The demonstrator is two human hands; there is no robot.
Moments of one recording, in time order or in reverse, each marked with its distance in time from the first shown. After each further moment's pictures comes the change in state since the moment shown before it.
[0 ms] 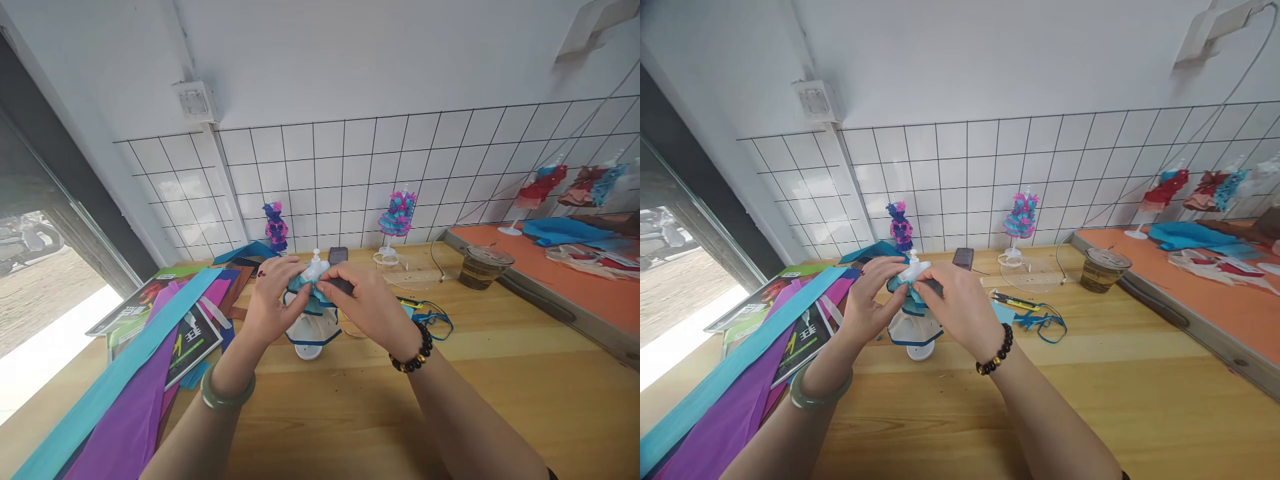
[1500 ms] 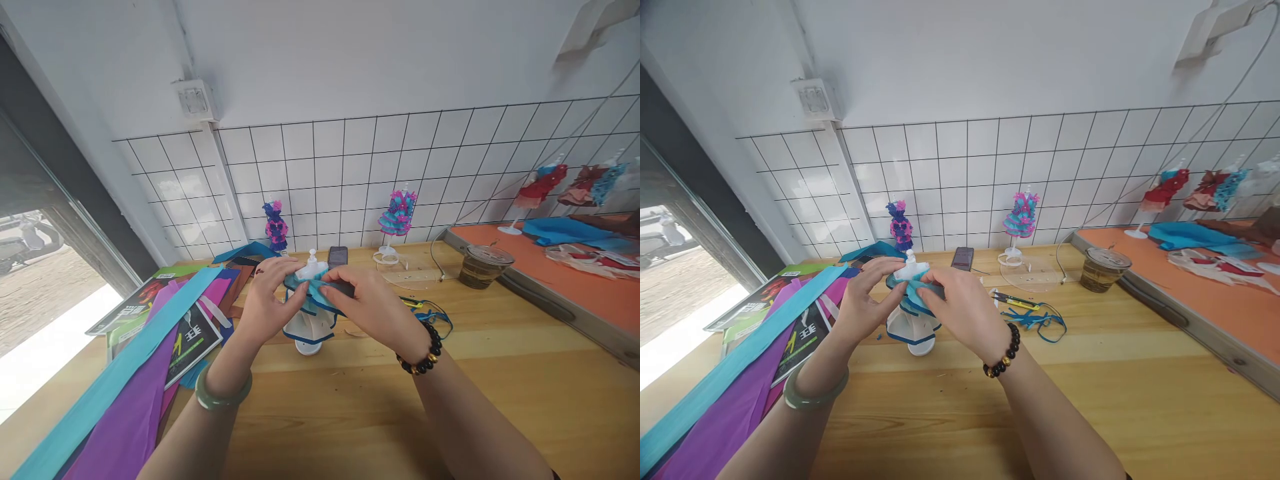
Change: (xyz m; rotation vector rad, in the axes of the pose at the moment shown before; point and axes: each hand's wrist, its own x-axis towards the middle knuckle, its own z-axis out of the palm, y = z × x) left_hand 0.004 0.003 -0.007 -0.067 -0.054 -0.133; right_hand -0.001 -0.005 -0.007 -0.019 -0.117 0.098
